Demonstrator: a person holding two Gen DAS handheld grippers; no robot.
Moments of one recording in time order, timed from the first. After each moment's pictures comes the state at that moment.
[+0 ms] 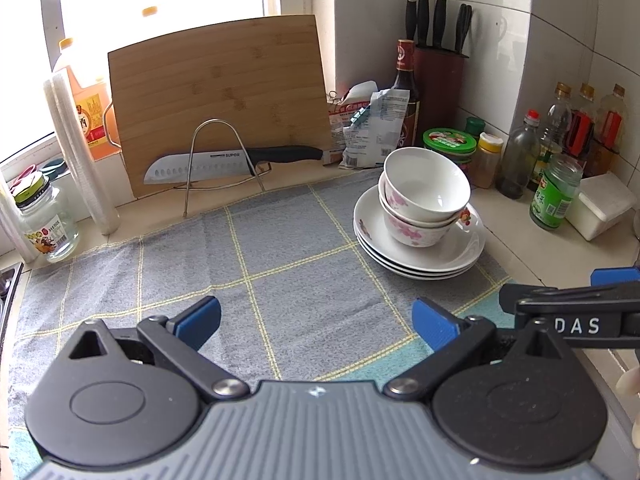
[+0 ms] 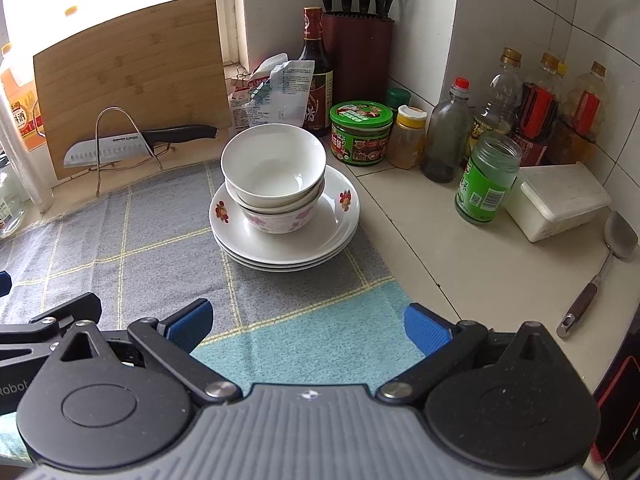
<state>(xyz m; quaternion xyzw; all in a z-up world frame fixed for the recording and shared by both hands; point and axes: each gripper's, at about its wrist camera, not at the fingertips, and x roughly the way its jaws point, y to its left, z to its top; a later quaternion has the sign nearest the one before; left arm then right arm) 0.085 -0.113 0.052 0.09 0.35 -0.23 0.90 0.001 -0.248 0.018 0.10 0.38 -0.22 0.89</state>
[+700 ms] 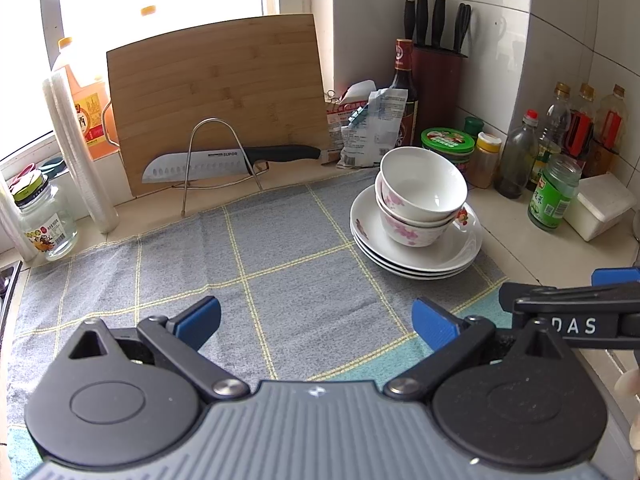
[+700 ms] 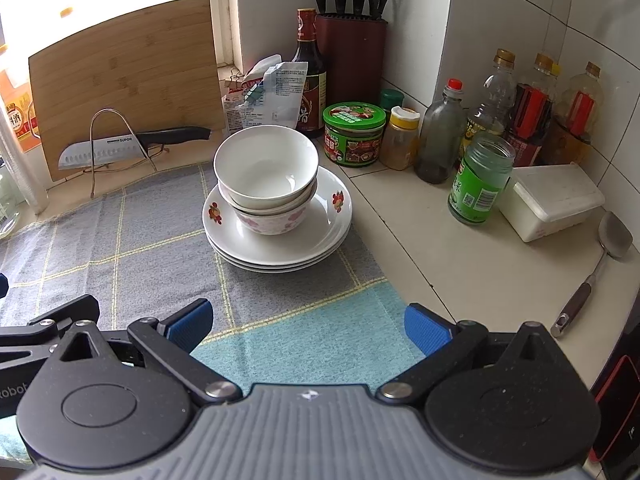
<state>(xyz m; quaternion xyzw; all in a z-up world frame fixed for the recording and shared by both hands) 0.083 -0.115 0.053 0.09 0.36 -0.23 0.90 0.000 -0.249 0.019 0.09 0.38 -0.23 0.89</state>
